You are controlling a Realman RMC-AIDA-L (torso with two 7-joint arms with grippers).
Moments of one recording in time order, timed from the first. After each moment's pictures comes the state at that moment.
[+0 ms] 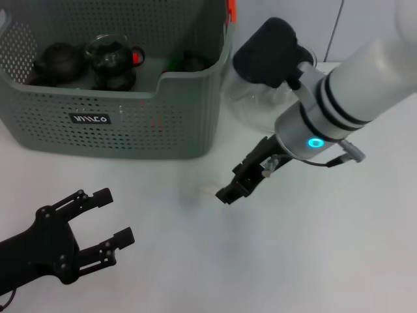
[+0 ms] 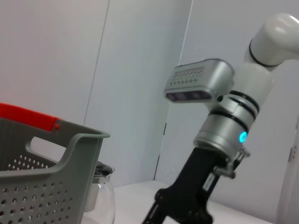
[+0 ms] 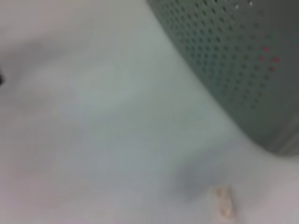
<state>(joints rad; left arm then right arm) -0.25 -2.14 0.21 0.58 2.14 1.93 -0.98 0.87 2.11 -1.63 -1.04 -2.40 -1.29 2.59</state>
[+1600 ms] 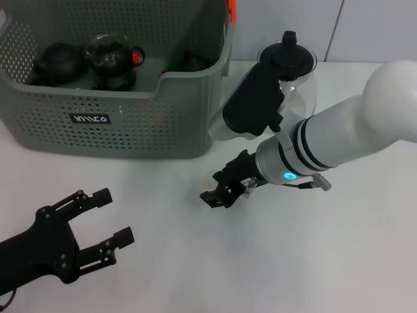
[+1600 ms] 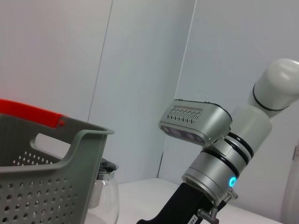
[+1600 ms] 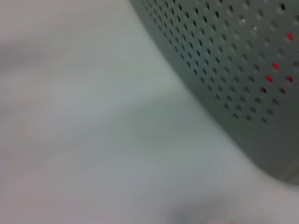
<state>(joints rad) -0.25 -2.14 0.21 0.58 2.14 1.91 -0.98 0.84 2.11 -1.87 -0.79 -2.19 -0.83 2.43</state>
